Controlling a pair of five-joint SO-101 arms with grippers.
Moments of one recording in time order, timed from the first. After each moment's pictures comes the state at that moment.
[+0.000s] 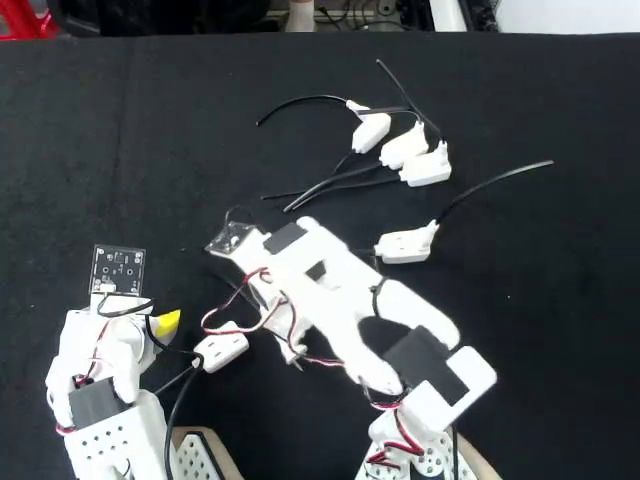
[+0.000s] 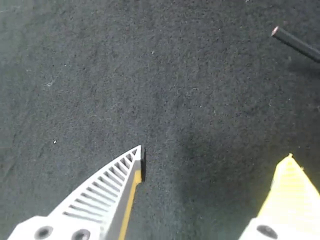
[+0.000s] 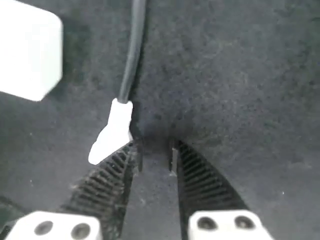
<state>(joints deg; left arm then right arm) -28.1 -104.1 96.0 63.1 -28.4 -39.4 7.7 30.5 71.5 13.5</state>
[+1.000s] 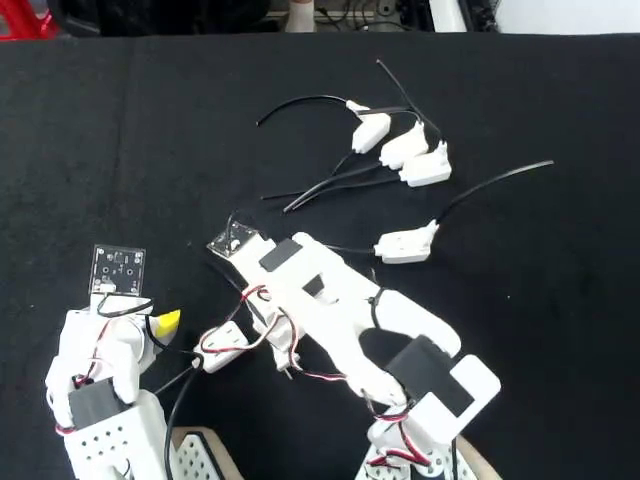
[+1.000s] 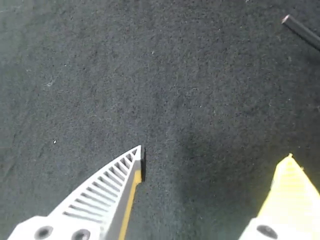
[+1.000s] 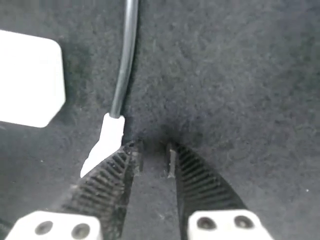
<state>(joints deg) -28.1 -104.1 96.0 63.1 -28.4 -42.0 5.3 35.5 65.5 2.6</state>
